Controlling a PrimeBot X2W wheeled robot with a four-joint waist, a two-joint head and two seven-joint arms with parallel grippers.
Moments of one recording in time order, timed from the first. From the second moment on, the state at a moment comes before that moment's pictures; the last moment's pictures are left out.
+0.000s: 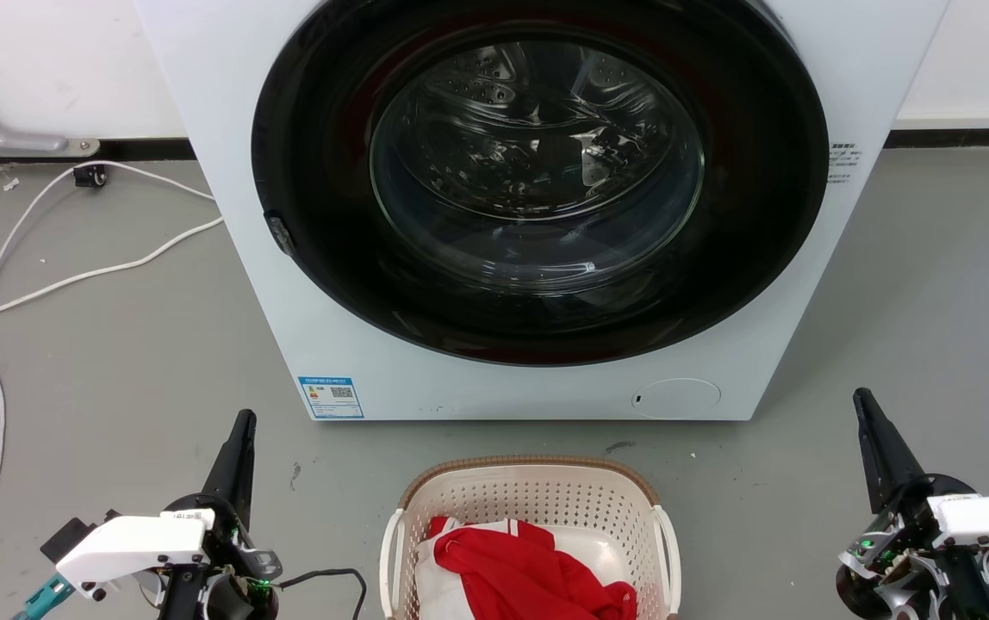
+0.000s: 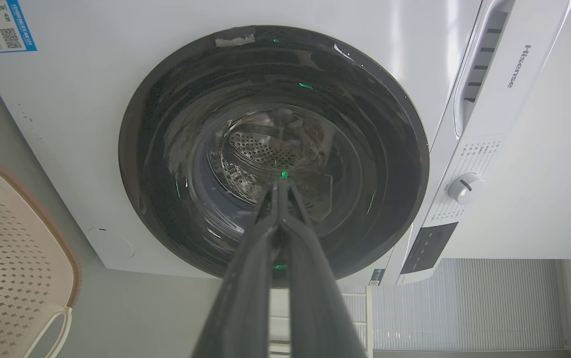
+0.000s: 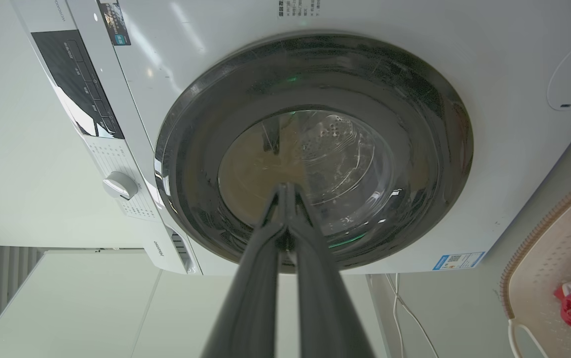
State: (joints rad) left arm -0.10 0.05 0.11 0.25 -1.61 -0.13 0.11; right arm -0.10 -0.05 -0.11 0.25 1.62 0.13 0.11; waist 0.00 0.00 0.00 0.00
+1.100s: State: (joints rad) left arm -0.05 0.04 0.10 0.29 -1.60 -0.13 0.09; right arm -0.05 -0.05 -0.10 0.29 1.61 0.13 0.10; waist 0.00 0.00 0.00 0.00
